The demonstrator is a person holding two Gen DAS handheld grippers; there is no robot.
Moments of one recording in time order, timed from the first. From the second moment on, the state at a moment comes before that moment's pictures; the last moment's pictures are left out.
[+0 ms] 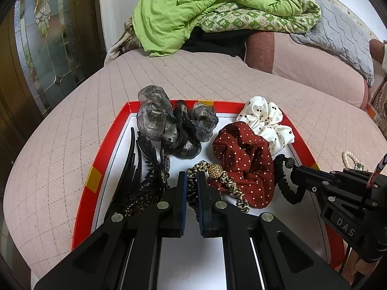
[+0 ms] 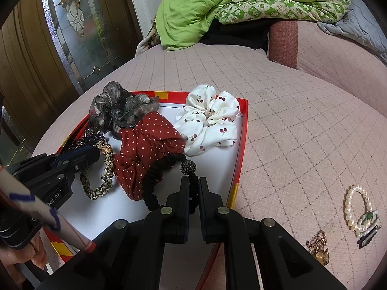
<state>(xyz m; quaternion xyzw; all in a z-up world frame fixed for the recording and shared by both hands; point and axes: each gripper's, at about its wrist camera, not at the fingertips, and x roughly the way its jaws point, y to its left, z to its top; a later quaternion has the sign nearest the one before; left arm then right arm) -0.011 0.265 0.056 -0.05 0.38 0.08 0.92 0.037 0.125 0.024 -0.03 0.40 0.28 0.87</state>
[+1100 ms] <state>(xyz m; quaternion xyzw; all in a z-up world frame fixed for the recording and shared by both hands) -0.021 0.241 0.089 -0.06 0.30 0.07 0.95 0.029 0.061 0.072 0.05 0.38 0.29 0.88</state>
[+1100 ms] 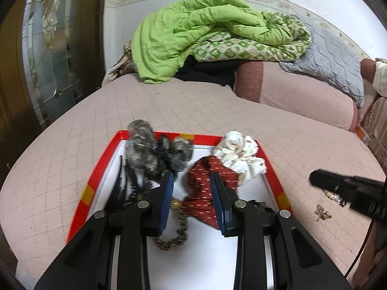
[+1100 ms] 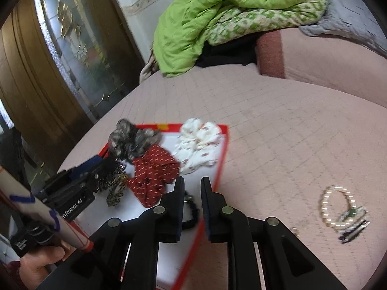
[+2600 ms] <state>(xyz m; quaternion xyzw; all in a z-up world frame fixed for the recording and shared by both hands) 0.011 0.020 0.050 0.03 0.40 -0.16 0.90 0.047 -0.169 0.056 0.21 0.40 0.15 0.88</state>
